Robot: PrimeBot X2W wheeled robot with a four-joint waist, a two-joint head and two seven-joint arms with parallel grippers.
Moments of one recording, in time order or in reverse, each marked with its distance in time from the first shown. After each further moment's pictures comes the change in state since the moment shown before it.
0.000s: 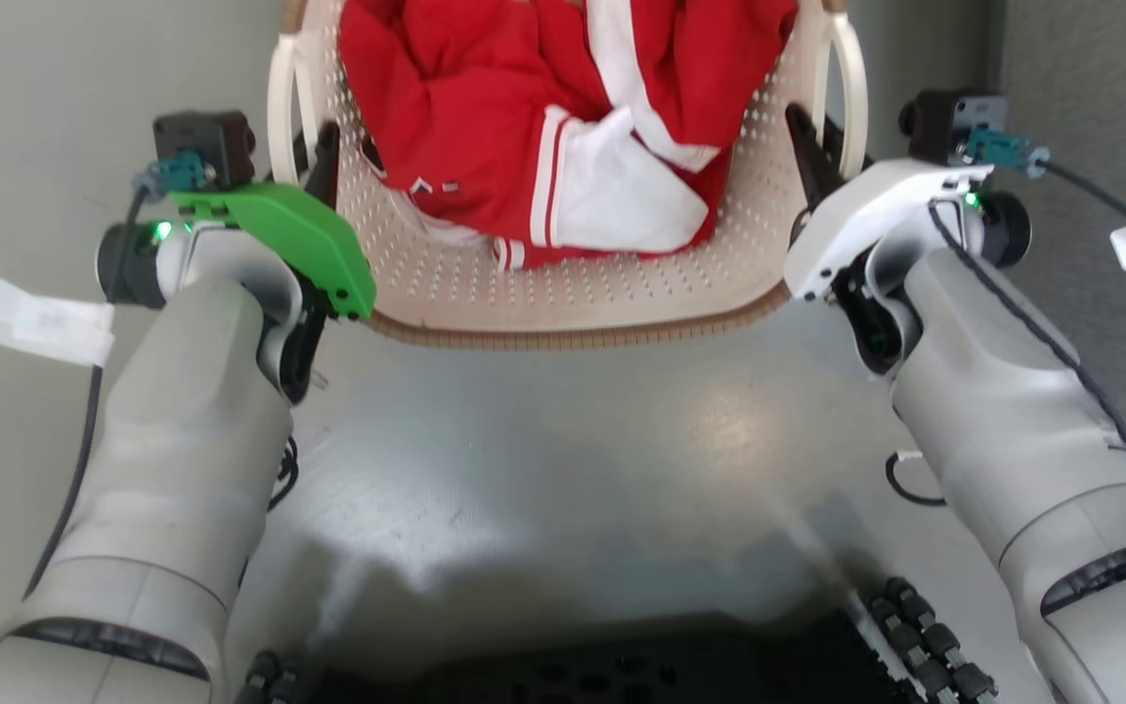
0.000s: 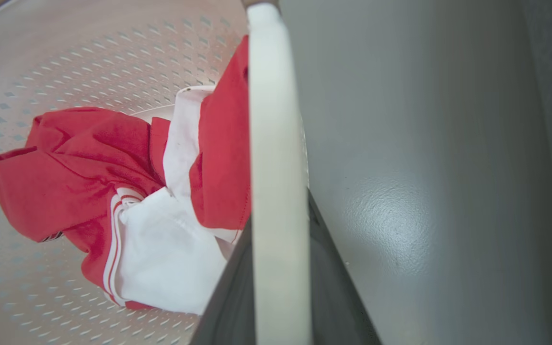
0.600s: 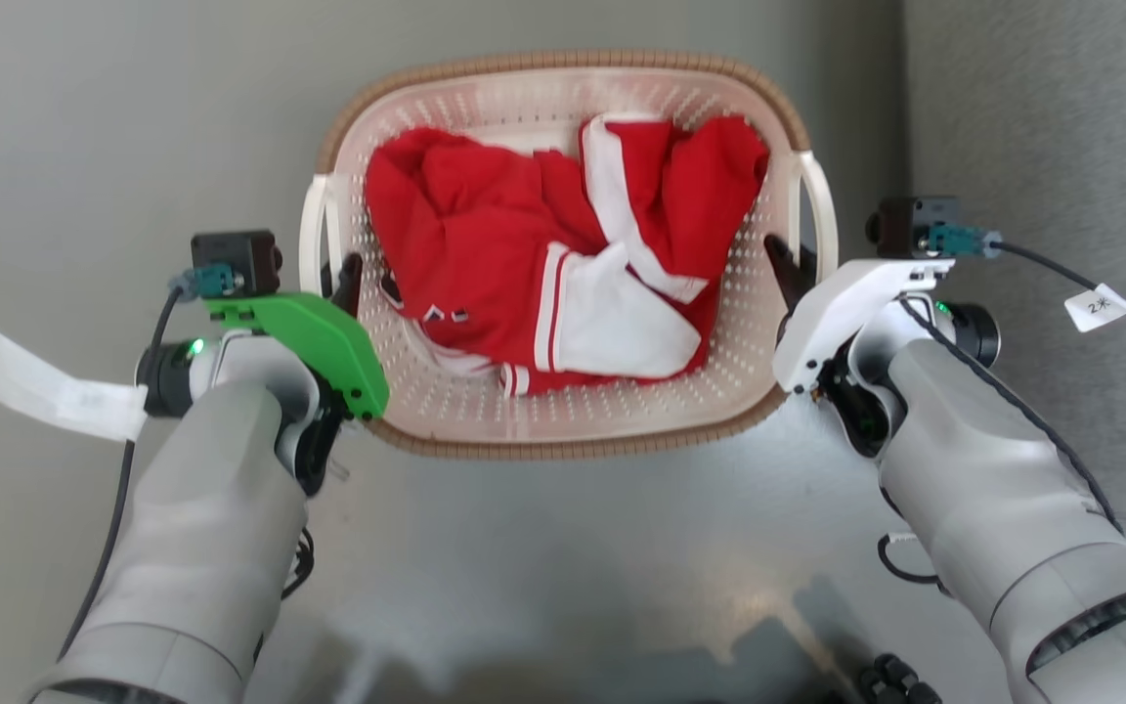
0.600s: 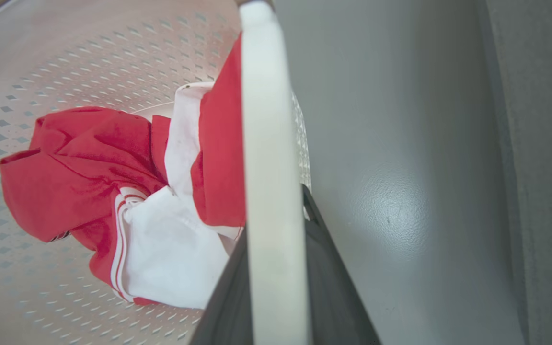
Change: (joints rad) left arm 0.123 -0.007 -0.050 0.061 -0.096 0.000 0.030; right arm 0.101 0.010 0.085 0.066 0.123 0.009 0.087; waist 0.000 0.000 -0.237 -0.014
